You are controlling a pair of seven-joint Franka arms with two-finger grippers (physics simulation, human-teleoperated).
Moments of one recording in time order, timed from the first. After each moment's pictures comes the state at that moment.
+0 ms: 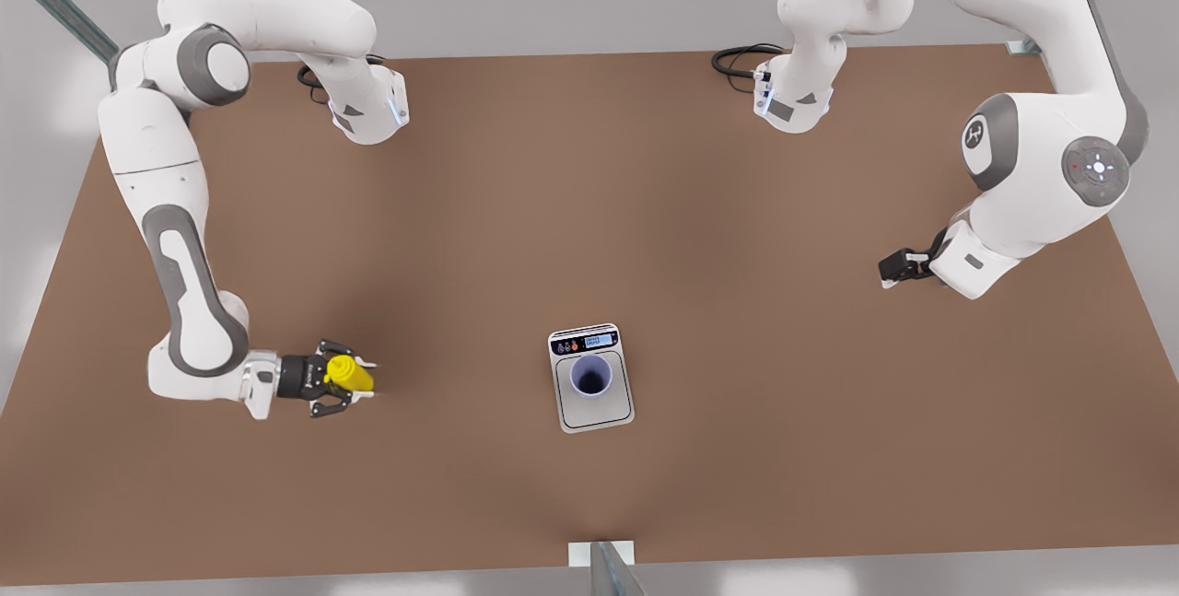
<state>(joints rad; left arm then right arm) -0.09 0.17 0.04 -1.59 -0.04 1.74 -0.04 -0.47 0.85 0.42 -1.57 0.78 1.98 -2.23</state>
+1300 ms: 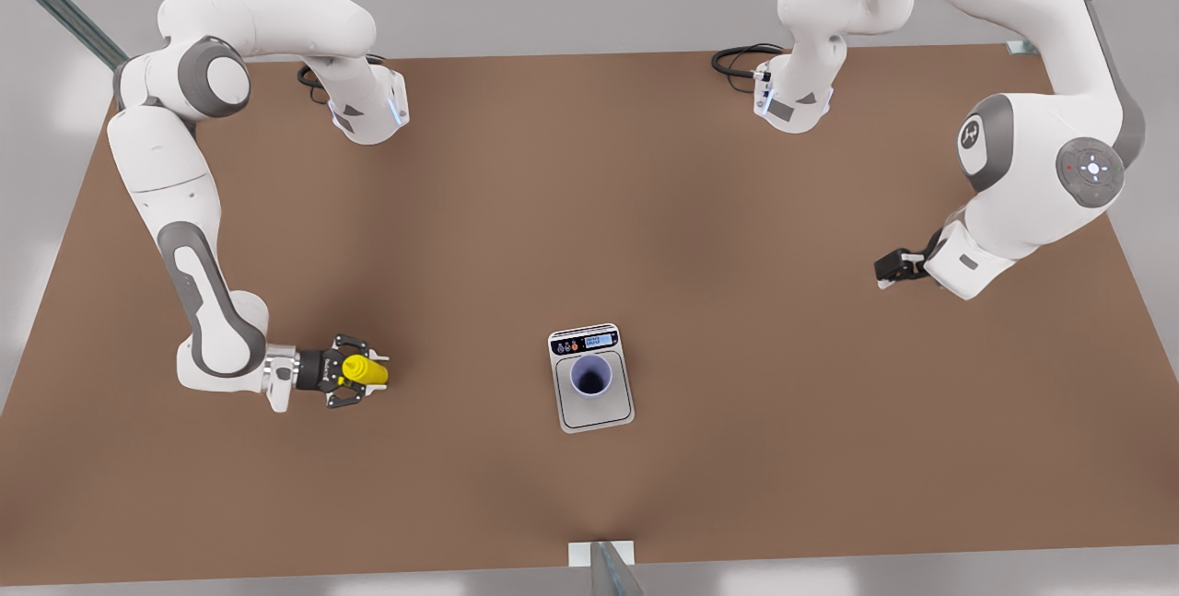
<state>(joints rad) -0.10 0.17 0.04 -1.58 -0.04 1.73 -0.04 -0.47 0.91 0.41 -1.61 0.83 2.02 -2.24</state>
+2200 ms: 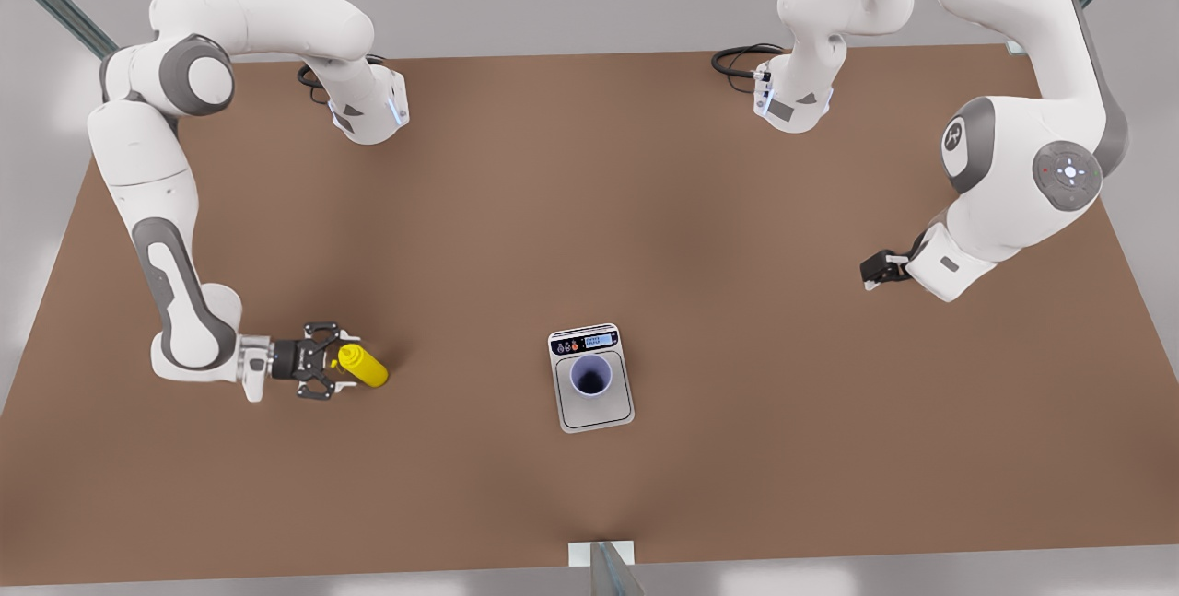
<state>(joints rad) -0.13 0.19 0.04 -1.57 -0.03 1.74 -0.05 -0.56 0.90 0.39 -1.65 0.79 1.93 -2.25</state>
